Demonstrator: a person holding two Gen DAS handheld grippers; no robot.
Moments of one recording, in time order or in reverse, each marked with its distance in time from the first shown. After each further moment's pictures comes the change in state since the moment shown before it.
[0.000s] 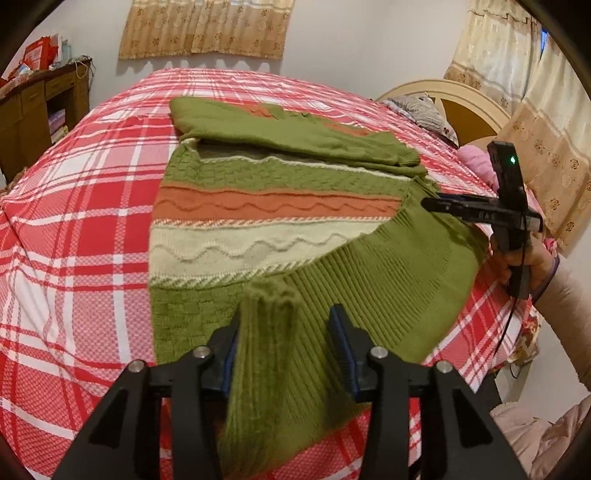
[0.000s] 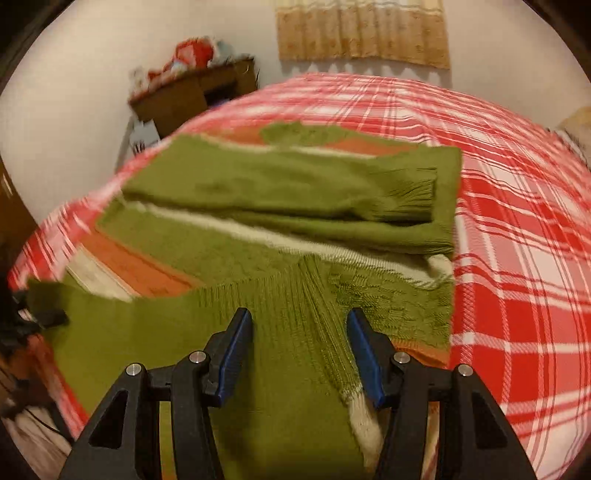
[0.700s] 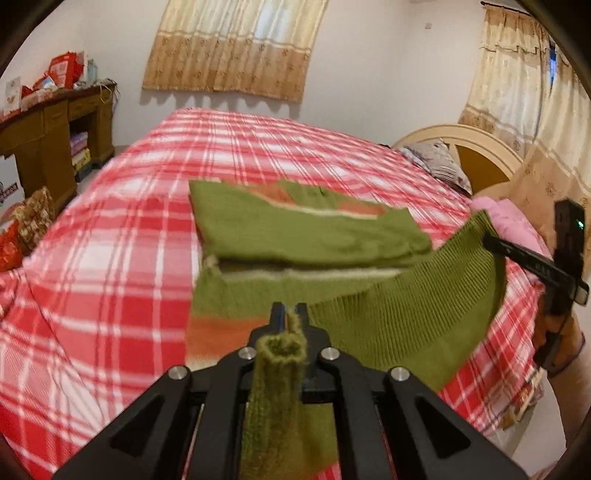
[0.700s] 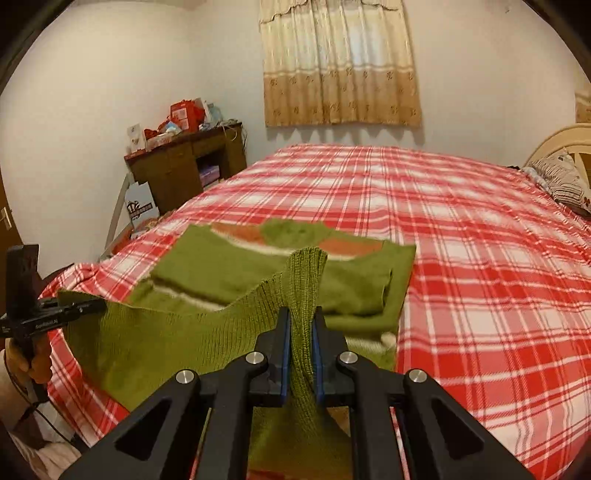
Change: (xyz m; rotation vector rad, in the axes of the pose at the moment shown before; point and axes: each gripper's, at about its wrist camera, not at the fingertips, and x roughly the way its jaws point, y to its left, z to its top) left arm -0.023 0.010 0.085 -0.054 -0.164 0.061; right arm -0.112 0.011 0.042 0.085 -0.260 -0.074
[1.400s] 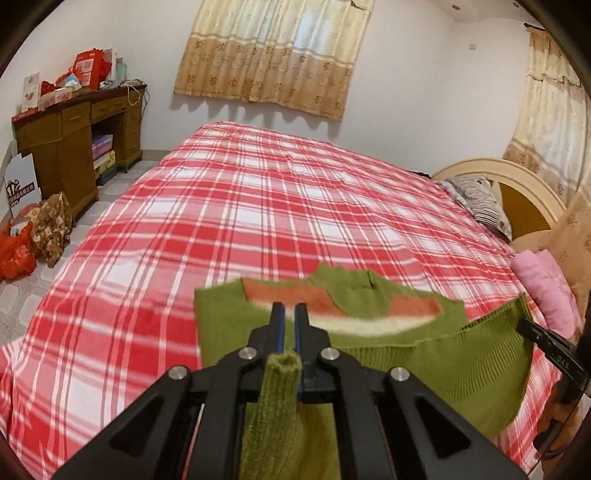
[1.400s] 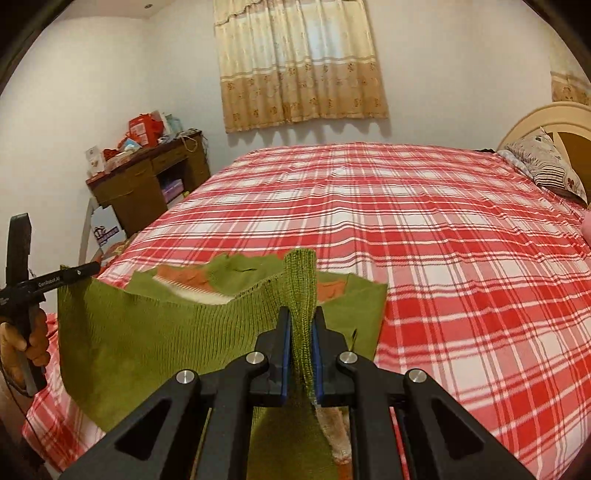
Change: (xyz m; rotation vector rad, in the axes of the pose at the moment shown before) left arm 0.096 0.023 0.130 -0.101 -0.045 0.108; right arm 0.078 -0.056 0.067 0.120 0.022 -0.096
